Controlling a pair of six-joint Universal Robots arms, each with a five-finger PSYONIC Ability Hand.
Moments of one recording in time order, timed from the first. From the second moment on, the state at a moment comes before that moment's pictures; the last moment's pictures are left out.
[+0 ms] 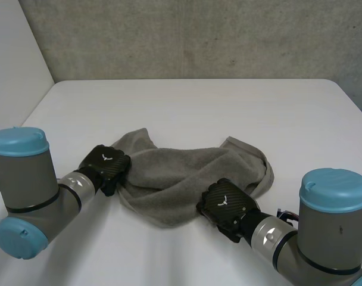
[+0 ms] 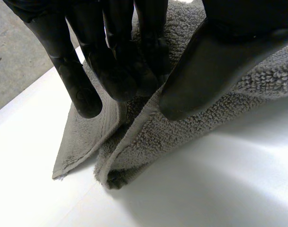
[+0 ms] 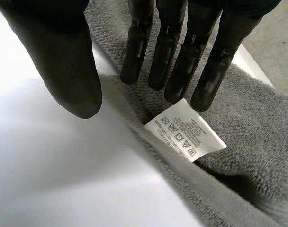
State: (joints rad) left arm 4.38 -2.04 -1.68 3.29 -1.37 3.62; right arm 2.12 -1.18 1.85 -0.19 1.23 2.41; left_hand 1.34 1.39 1.39 1.39 1.19; right_hand 0.78 0.79 0.78 0.79 0.60
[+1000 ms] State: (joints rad) left arm 4.40 -2.02 -1.68 3.27 -1.37 3.61; right arm 2.12 -1.05 1.79 -0.29 1.24 2.41; left_hand 1.34 1.39 1.39 1.39 1.19; right_hand 0.93 0.93 0.93 0.92 0.74
